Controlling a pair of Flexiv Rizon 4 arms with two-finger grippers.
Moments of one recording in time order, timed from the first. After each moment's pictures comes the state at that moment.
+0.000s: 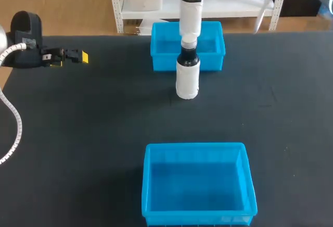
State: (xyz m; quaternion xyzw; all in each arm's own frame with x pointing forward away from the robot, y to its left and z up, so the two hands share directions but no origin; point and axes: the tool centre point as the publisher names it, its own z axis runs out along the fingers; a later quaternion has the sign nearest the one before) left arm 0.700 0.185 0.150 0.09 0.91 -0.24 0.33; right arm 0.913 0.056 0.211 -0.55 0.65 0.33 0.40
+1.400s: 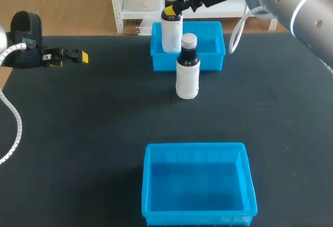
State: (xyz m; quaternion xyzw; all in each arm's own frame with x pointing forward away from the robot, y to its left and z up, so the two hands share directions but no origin) left arm 0.700 0.185 0.150 0.09 0.91 -0.24 0.33; right arm 0.917 0.109 0.151 -0.53 0.67 0.32 0.40
